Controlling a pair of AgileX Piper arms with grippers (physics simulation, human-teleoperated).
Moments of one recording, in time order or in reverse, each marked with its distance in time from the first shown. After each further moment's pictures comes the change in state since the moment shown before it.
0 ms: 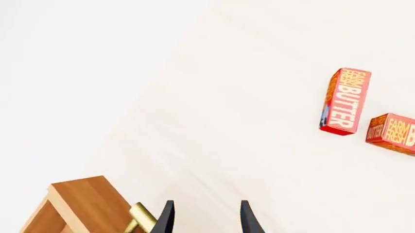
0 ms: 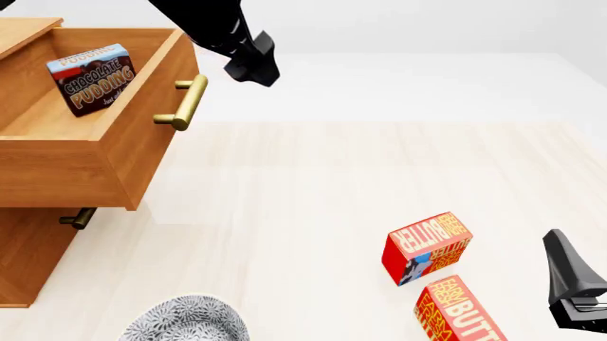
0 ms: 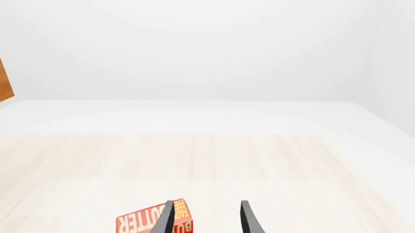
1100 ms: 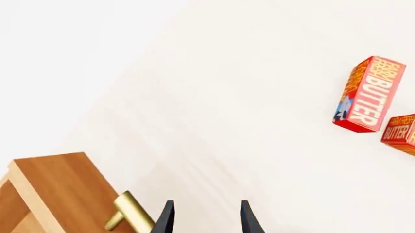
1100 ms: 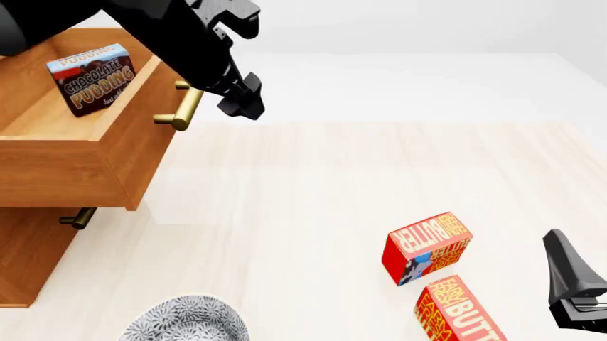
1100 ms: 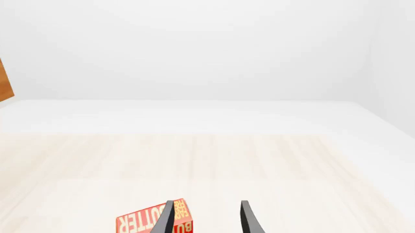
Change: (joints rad) left arm 0.060 -0.032 0.229 -0.114 -0.075; right arm 0.000 0.000 0.000 0.000 0.000
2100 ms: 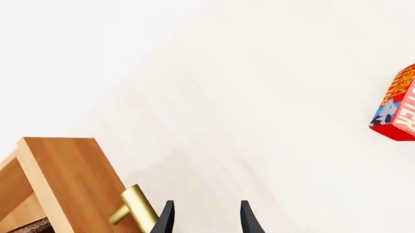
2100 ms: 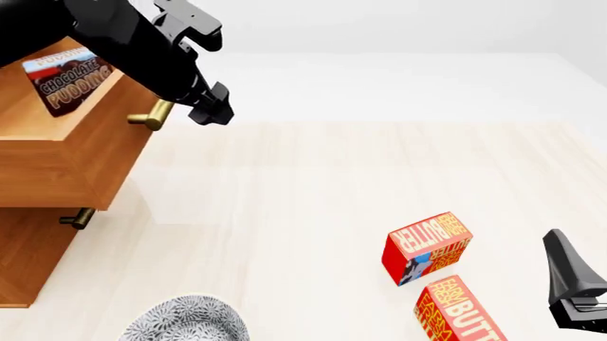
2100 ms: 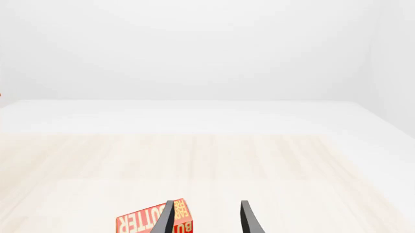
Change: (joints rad) left arm 0.104 -0.081 0.181 -0.135 -0.010; right arm 0.000 0.000 0.000 0.000 0.000
